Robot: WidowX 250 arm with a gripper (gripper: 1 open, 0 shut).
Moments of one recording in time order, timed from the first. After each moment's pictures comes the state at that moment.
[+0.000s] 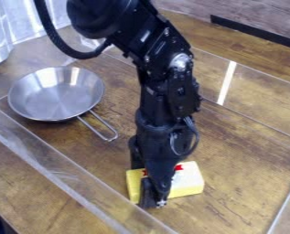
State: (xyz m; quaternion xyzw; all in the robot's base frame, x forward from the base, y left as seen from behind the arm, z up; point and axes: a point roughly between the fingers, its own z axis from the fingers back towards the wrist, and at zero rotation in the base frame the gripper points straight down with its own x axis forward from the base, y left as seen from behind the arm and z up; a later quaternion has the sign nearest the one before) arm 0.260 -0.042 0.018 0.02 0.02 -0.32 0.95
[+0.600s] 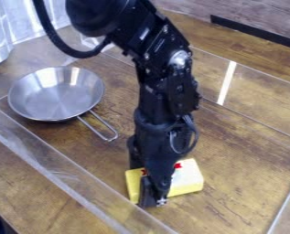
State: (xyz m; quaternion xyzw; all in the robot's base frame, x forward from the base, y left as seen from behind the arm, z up) arm 0.257 -0.043 0.022 0.02 0.03 -0.30 0.95
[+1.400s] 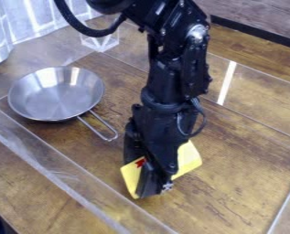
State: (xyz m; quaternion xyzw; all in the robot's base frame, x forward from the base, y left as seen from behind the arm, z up) arm 0.258 -0.039 0.042 0.03 0.08 -0.26 0.96
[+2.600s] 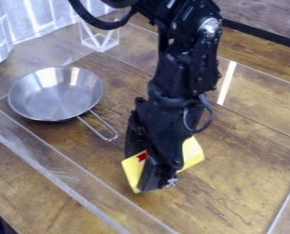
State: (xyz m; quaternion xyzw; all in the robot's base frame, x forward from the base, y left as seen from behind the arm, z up) arm 0.259 -0.038 0.049 0.05 0.09 -0.24 0.96
